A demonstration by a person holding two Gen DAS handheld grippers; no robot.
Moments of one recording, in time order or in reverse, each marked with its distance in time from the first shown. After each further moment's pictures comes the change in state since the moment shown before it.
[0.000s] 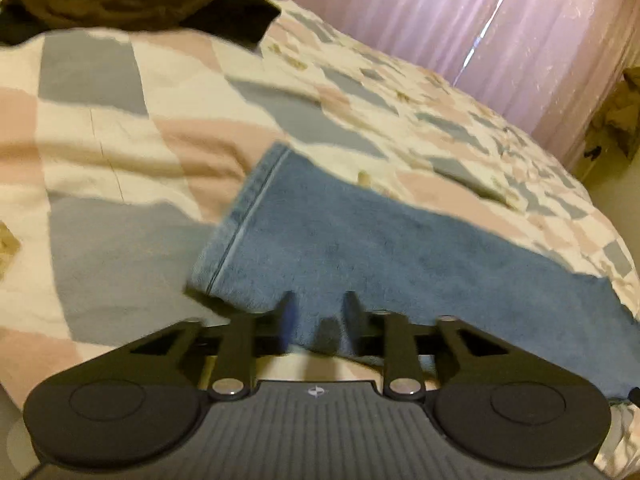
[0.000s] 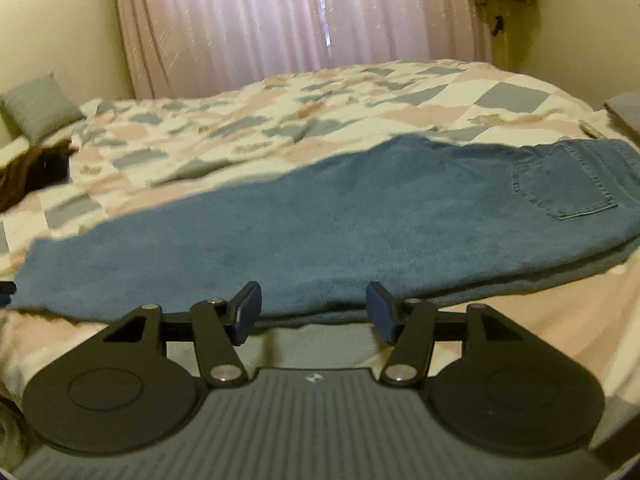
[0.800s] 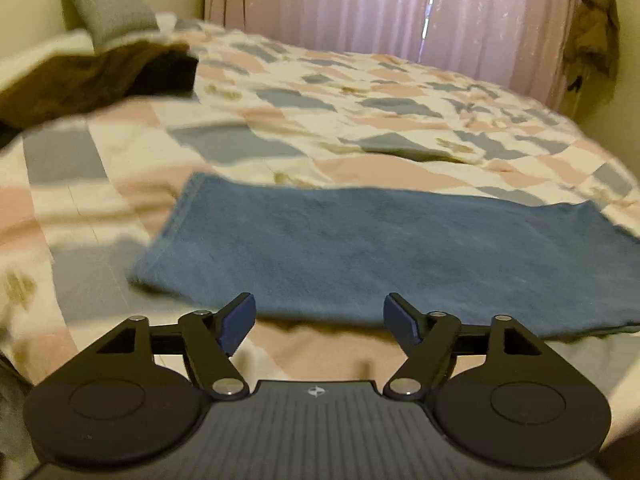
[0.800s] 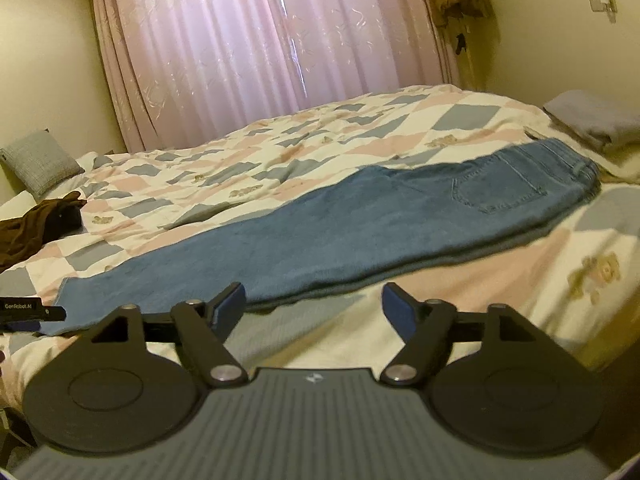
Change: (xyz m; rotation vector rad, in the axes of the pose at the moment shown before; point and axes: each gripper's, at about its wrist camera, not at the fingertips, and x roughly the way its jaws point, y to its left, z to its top) left arm -0.054 -0.088 -0.047 0.172 -0.001 0.039; right arm -0.103 -0.011 -0.027 0.096 -0.096 -0.019
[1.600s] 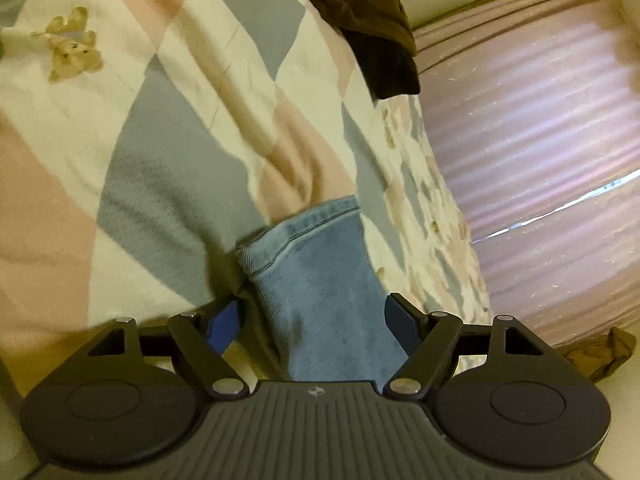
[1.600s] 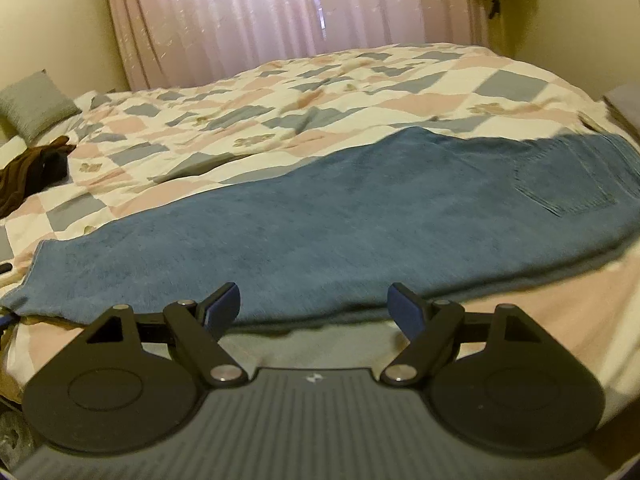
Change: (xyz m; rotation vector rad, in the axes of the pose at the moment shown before) left arm 0.066 0.156 -0.017 -0.926 -0.153 -0.202; right arm 0.114 0.031 0.028 -0.096 0.183 0.009
